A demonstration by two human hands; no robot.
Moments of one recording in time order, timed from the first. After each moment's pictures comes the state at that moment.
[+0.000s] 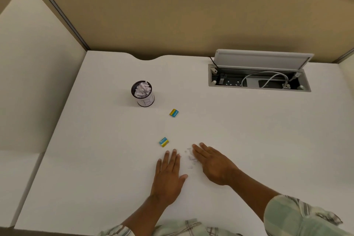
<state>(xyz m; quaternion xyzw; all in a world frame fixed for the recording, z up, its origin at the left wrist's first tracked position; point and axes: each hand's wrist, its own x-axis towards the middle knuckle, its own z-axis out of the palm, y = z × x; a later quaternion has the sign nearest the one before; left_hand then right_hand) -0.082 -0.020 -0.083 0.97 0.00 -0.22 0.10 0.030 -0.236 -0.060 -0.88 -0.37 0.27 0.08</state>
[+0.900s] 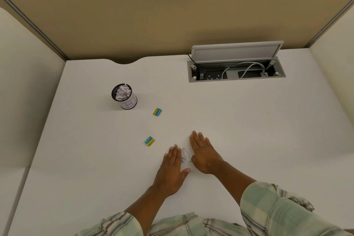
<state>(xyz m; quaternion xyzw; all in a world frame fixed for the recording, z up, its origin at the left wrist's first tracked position) -0.060 -0.065 -0.078 0.95 -0.06 -0.23 0.20 0.022 -0.247 -0.060 -0.91 -0.23 0.31 0.11</state>
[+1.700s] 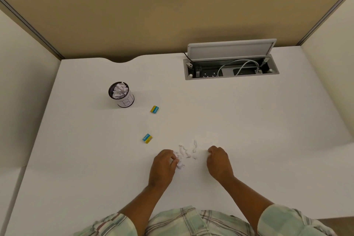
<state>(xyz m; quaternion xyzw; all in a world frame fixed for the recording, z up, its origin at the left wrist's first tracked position) -0.060 -0.059 -0.062 0.92 0.09 -0.07 0.38 -0.022 -0.279 -0.060 -0.94 0.10 0.21 0.25</state>
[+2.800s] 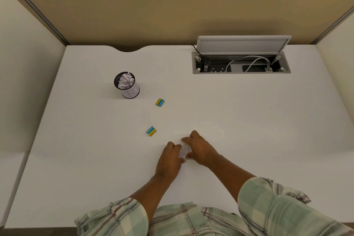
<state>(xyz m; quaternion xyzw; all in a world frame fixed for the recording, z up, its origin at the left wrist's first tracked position) -0.053 -0.069 -0.072 0.93 0.06 -0.19 0.30 0.021 -0.218 -0.050 -0.90 -0.18 0.33 0.20</state>
